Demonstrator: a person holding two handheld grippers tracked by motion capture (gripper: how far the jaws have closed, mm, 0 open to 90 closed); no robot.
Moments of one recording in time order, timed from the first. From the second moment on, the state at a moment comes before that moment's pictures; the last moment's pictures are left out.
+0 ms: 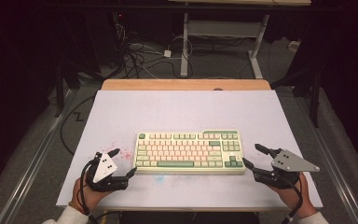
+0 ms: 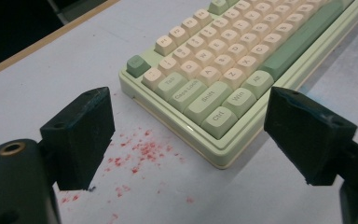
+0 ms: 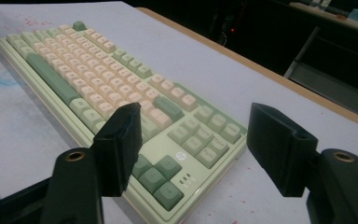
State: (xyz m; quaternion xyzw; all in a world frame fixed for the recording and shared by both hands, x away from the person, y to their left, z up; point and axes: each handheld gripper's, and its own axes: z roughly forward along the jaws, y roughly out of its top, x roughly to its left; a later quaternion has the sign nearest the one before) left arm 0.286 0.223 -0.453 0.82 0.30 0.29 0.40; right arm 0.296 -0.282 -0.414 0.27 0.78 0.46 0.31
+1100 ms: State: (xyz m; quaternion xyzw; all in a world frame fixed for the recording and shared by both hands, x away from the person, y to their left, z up) left arm 0.302 0.211 -0.444 0.82 0.30 0.26 0.40; right arm 0.320 -0.234 -0.421 0.24 0.84 0.42 0.25
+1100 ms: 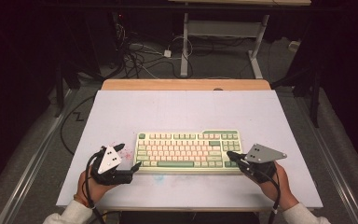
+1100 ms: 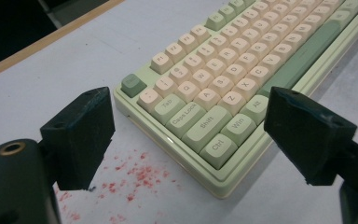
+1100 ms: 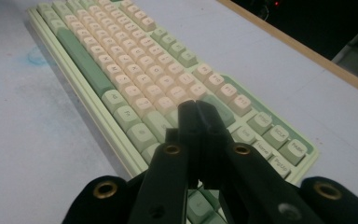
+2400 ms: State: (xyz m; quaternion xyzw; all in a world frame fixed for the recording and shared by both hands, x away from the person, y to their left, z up) left arm 0.321 0.188 -0.437 0.83 0.28 0.25 0.40; right arm 0.352 -0.197 -0.454 0.24 0.88 0.35 0.21
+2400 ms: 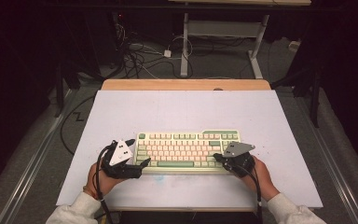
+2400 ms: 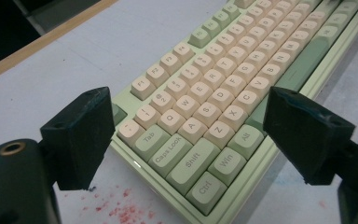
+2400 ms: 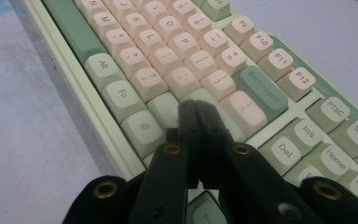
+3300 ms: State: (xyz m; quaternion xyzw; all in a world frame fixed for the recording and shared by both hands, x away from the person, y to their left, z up) left arm 0.337 0.183 -0.424 0.84 0.28 0.20 0.42; right arm 0.352 -0.198 -0.455 0.24 0.88 0.34 0.22
